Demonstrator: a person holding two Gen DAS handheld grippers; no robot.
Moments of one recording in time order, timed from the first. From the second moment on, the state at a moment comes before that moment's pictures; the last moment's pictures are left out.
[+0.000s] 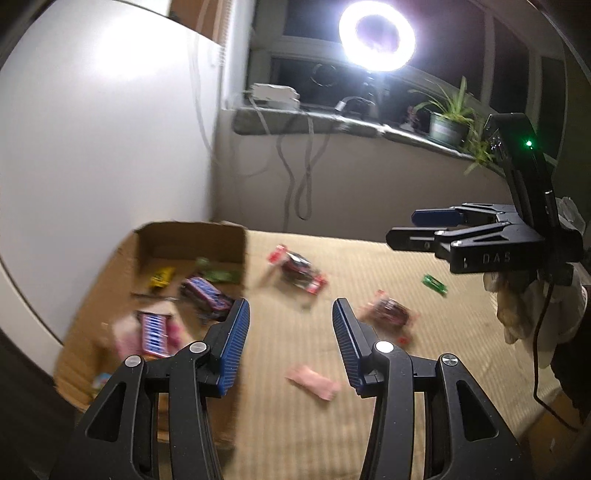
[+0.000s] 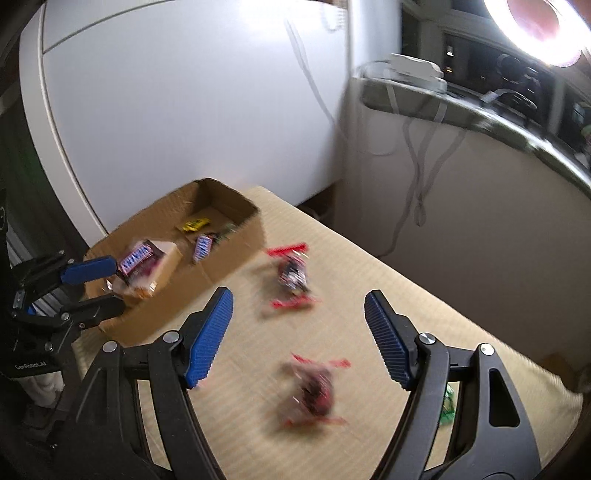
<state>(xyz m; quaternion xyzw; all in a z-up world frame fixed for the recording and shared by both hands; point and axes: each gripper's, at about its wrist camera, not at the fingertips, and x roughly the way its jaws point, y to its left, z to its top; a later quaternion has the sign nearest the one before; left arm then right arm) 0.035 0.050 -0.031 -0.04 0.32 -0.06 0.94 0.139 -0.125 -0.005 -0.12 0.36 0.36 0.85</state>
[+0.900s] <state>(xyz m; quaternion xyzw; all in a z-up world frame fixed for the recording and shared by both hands) 0.098 -0.046 -0.089 -0.09 0.42 -0.14 0.89 0.181 -0.259 -0.094 -0.13 0.45 0.27 0.84</state>
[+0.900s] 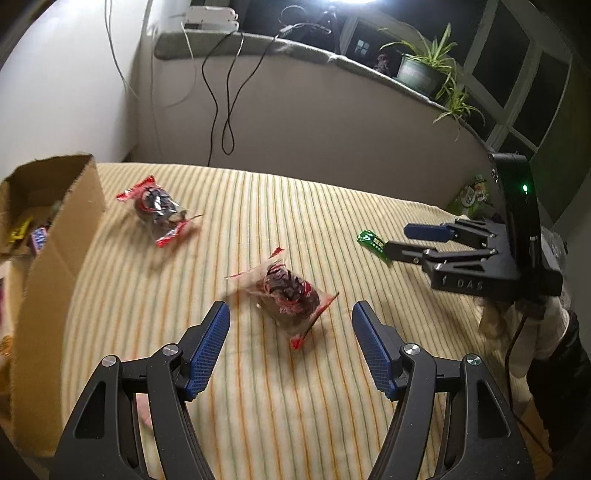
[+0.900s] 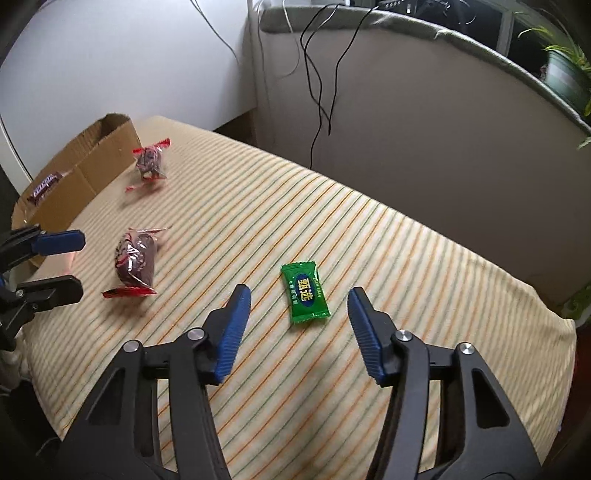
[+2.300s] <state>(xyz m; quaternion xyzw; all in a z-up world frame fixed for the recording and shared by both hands) 0.094 -0.047 -0.078 -0.03 0.39 -0.11 0.91 0.153 -0.232 -0.062 -0.15 0.42 0.29 0.85</state>
